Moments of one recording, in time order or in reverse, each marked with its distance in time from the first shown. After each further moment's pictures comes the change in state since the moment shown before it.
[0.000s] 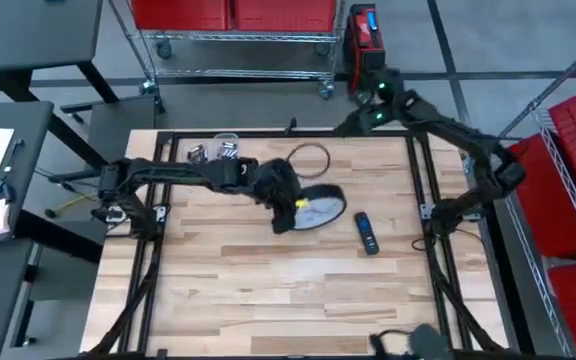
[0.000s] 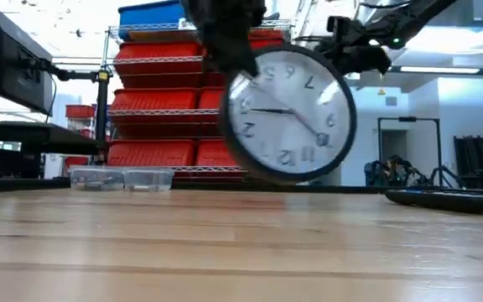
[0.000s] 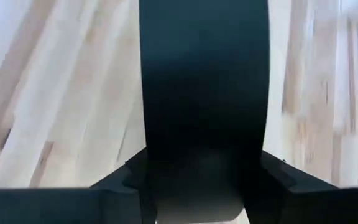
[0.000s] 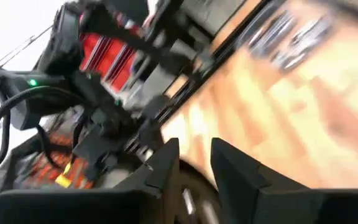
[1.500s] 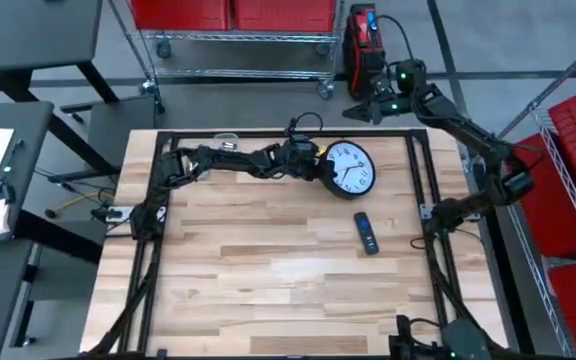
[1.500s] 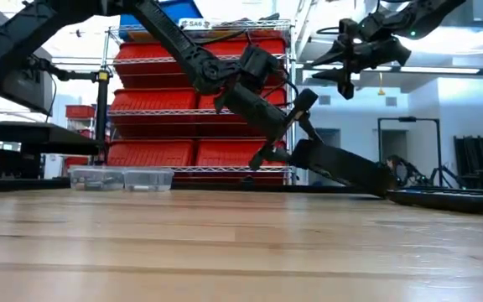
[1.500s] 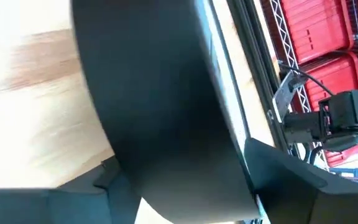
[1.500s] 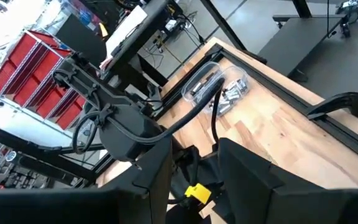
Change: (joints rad) left arm 0.226 0.448 0.009 0.776 0.161 -0.720; right arm -0.104 -0.063 0.000 -0.027 0.100 -0.078
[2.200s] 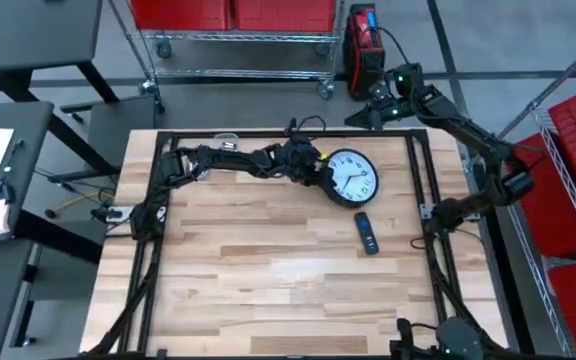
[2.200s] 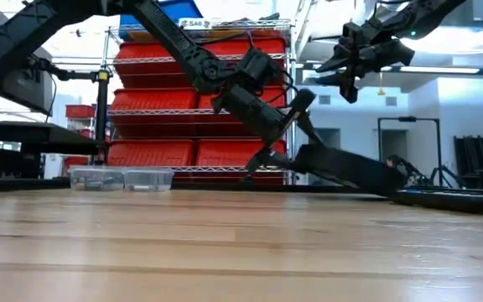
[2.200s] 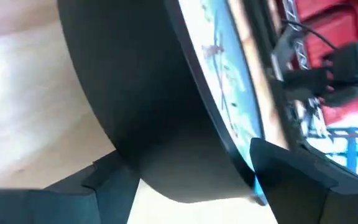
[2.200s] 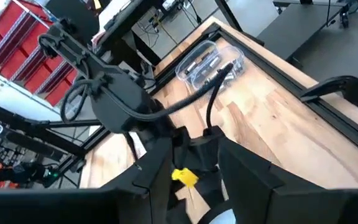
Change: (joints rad) left arm 0.001 -0.001 0.001 -0.065 0.159 0.032; right arm 0.000 0.000 0.000 -0.158 -0.002 -0.203
